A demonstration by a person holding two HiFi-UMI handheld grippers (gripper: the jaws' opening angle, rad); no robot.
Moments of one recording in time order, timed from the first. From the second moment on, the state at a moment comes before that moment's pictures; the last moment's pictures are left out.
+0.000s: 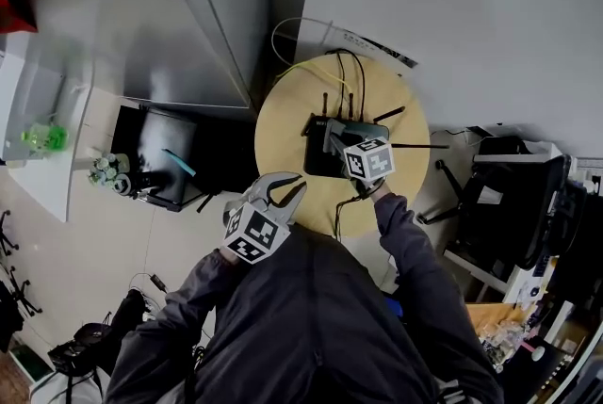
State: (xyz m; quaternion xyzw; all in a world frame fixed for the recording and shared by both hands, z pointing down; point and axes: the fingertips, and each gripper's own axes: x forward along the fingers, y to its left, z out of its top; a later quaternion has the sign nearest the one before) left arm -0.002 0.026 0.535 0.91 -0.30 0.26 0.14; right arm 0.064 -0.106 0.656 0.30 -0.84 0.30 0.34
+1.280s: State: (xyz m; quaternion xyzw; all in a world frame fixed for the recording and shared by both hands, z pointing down) left arm -0.017 0.031 0.539 0.90 -0.31 0.26 0.16; right arm 0.094 -0.139 0.727 0.33 -0.76 0.36 0.43
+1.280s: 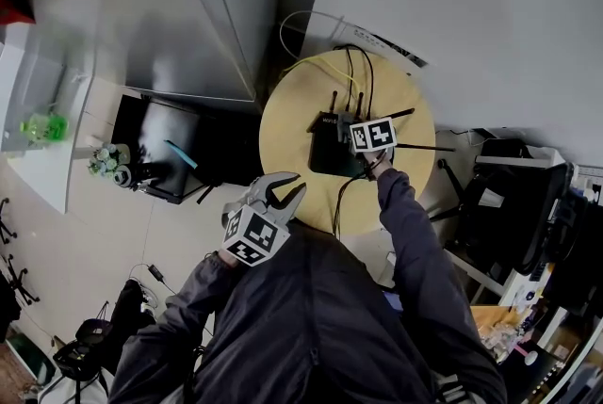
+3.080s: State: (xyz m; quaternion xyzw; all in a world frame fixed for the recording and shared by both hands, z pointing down) left arm 0.002 0.027 0.541 0.91 -0.28 0.27 0.14; right arm 0.090 -0.105 0.706 0.35 -0.77 0.38 0.38
